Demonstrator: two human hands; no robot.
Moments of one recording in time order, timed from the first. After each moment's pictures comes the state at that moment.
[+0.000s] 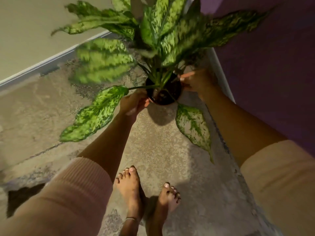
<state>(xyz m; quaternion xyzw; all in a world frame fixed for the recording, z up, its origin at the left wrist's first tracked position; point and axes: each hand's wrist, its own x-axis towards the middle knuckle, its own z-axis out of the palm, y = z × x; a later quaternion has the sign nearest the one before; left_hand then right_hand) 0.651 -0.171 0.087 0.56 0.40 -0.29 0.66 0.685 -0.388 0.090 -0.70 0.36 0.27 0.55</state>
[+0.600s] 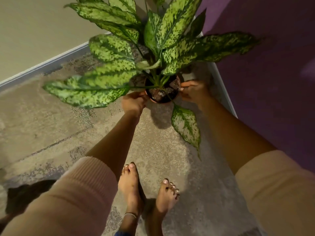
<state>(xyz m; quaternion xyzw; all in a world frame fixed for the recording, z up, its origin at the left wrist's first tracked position) 0.630 -0.177 0.089 0.65 0.40 -0.22 0.61 0.636 -0.388 0.082 -0.65 0.41 0.24 0.60</state>
